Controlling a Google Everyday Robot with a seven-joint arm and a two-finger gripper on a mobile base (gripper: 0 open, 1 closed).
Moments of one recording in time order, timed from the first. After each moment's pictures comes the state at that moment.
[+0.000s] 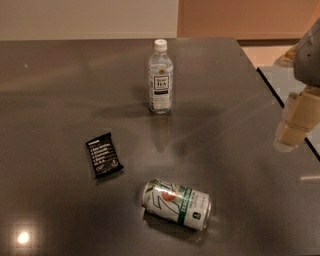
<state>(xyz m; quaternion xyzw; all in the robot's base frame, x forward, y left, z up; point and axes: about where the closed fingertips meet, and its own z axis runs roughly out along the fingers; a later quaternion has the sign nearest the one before) 0.438 -0.217 0.976 -0.60 0.78 -0.03 0.16</state>
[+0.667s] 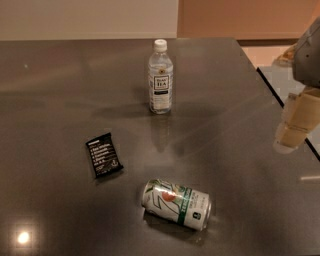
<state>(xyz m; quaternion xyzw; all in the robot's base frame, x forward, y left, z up) 0.436 -0.211 0.977 -0.61 0.77 -0.04 0.16</state>
